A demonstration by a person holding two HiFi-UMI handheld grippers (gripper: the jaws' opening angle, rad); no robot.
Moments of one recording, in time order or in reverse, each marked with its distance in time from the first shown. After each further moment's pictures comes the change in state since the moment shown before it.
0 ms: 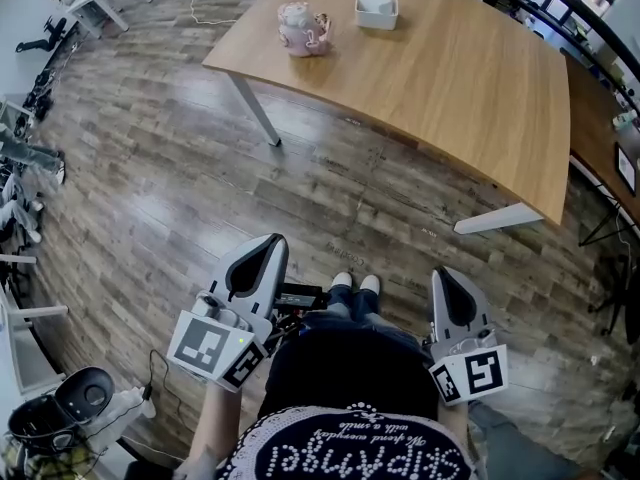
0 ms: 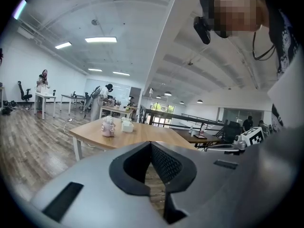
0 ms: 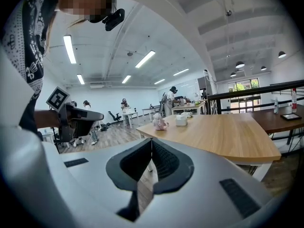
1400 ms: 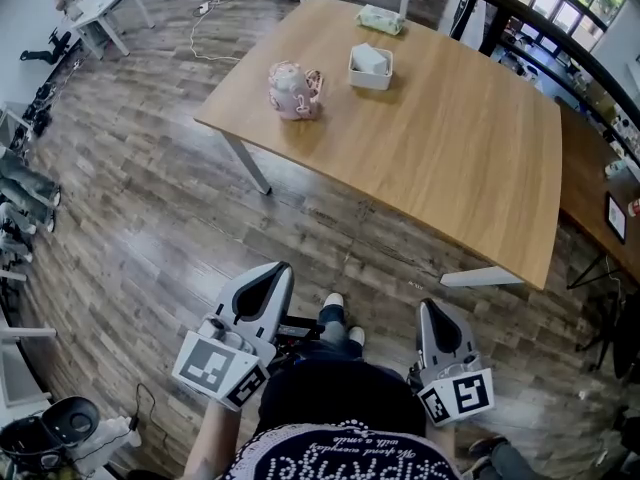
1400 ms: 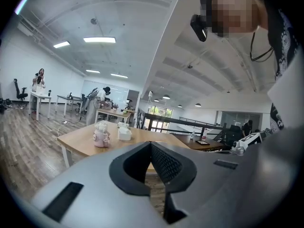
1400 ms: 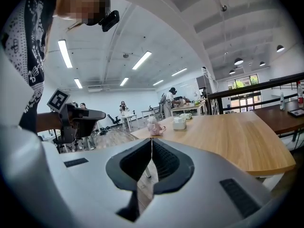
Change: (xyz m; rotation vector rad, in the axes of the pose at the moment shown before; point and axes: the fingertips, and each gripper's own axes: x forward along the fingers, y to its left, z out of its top) left arm 0.087 0.018 0.043 -0.004 -0.047 -0.036; right arm 0.067 -0.054 0.028 0.039 -0.027 0.005
